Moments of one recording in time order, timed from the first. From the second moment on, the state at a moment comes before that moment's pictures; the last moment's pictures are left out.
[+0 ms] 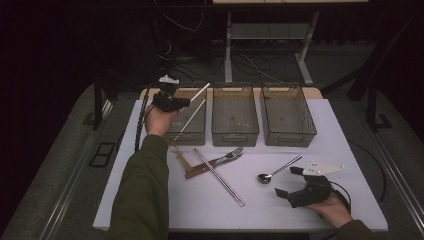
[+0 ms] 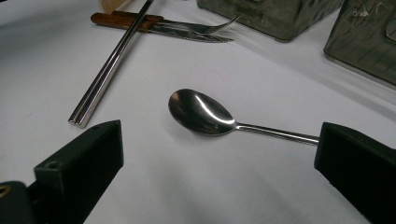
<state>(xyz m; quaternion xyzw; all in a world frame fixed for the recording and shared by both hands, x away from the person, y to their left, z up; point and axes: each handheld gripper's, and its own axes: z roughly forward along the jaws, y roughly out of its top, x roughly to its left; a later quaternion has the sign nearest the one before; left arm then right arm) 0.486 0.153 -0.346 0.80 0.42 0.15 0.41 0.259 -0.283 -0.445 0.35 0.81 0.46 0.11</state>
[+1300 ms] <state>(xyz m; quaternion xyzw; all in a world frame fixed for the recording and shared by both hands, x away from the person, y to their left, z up) 0.516 0.145 -0.384 0.80 0.48 0.17 0.33 0.259 -0.284 -0.445 0.35 0.80 0.47 0.10</state>
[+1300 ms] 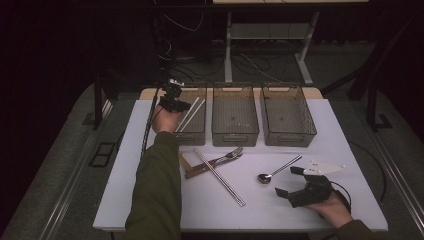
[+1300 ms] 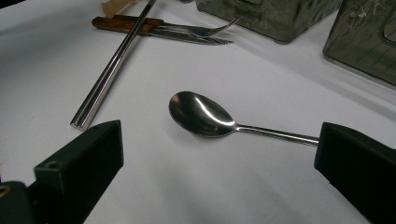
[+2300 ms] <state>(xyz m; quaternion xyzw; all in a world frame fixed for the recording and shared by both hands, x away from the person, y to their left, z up) 0.431 0.150 -0.348 0.81 0.36 0.13 0.44 0.260 -0.283 -0.445 0.35 0.81 0.46 0.11</state>
